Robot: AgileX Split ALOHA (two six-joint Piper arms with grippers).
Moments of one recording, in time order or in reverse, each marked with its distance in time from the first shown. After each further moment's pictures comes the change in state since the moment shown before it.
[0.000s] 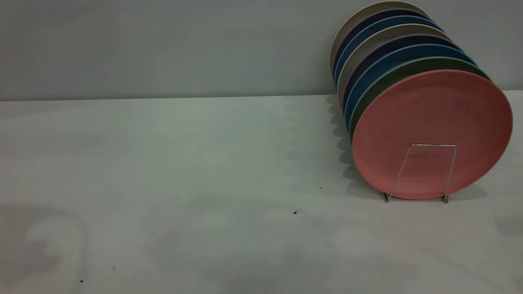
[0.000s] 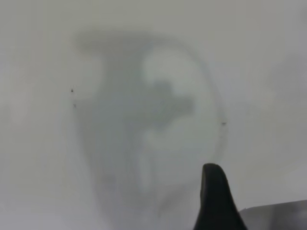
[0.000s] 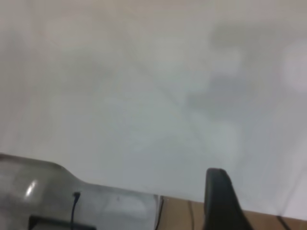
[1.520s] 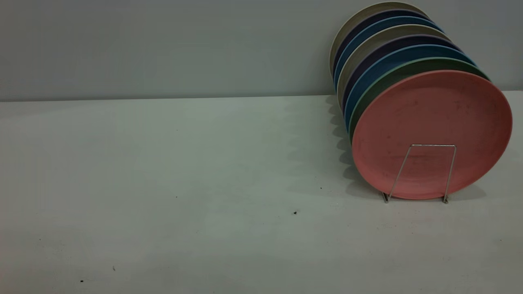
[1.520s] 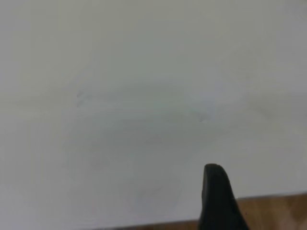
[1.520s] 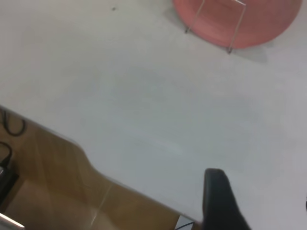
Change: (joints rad) left arm 0.000 -1.353 0.685 0.015 0.095 -0.047; right arm 0.252 -1.257 0.666 -0.004 -0.009 -0.049
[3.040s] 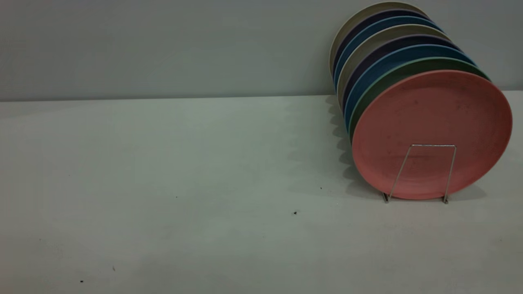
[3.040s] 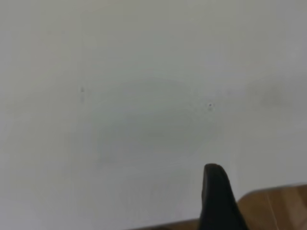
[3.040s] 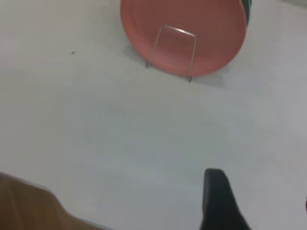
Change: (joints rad) left arm -0.093 -0.045 0.048 0.050 -0.023 -0.006; right arm 0.000 -0.102 0.018 -0.075 -0.059 0.126
